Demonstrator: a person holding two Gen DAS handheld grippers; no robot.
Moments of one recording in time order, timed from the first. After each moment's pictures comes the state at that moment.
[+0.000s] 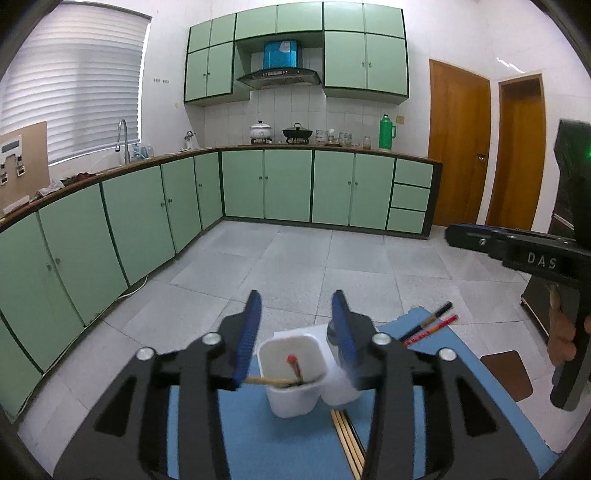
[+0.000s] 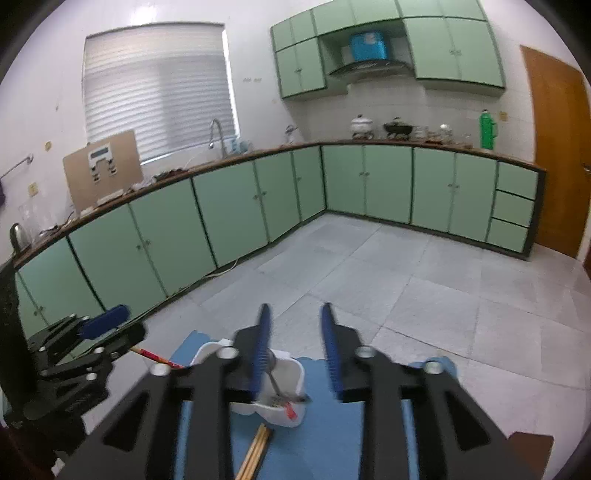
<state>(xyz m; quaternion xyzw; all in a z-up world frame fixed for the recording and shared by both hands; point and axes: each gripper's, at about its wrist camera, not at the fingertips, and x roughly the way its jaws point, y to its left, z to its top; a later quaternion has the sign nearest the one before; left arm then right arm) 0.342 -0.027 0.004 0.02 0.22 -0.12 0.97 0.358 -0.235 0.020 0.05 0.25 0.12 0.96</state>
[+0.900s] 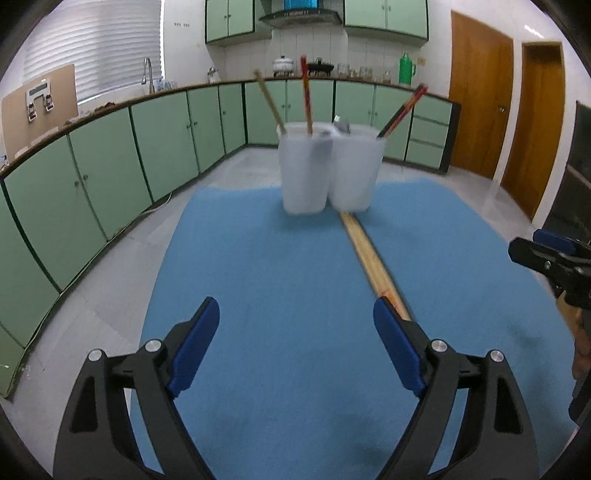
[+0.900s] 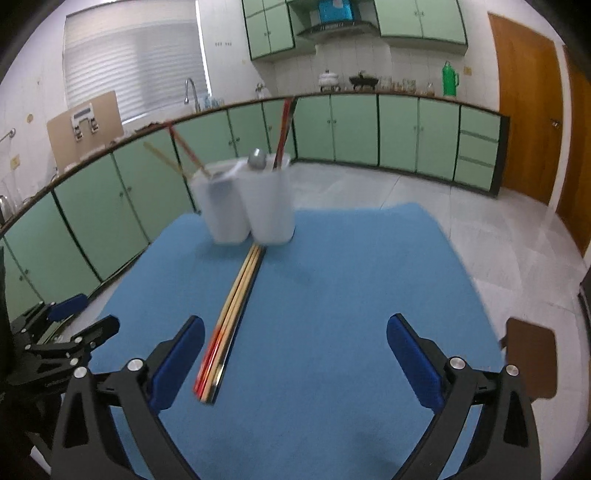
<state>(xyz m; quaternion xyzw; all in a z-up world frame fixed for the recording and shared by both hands) 0.175 0.010 -0.150 0.04 0.34 -0.07 0.94 0.181 -0.216 -0.147 0.06 0.33 0.07 0.94</state>
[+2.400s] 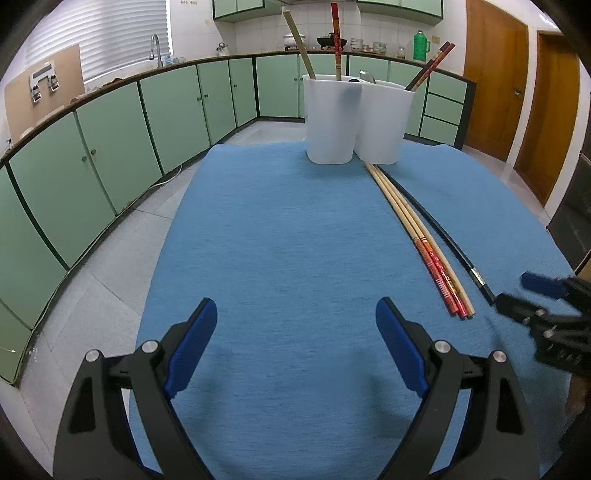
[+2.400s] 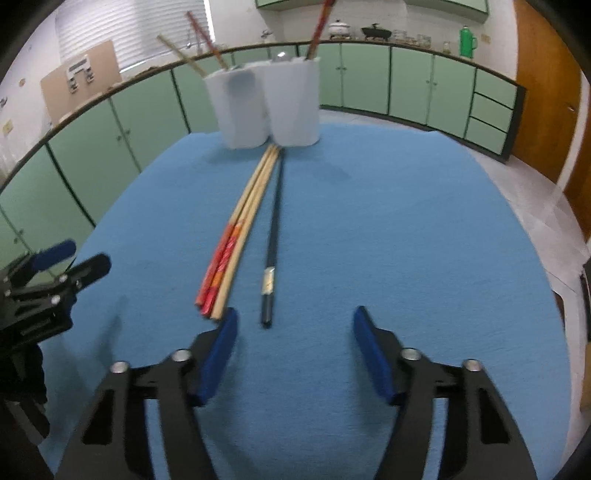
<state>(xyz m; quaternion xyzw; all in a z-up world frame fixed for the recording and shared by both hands) 0.168 0.029 -0.184 0.04 0.39 -0.05 0.92 0.171 -0.171 -0.213 0.02 0.43 0.08 0.90</state>
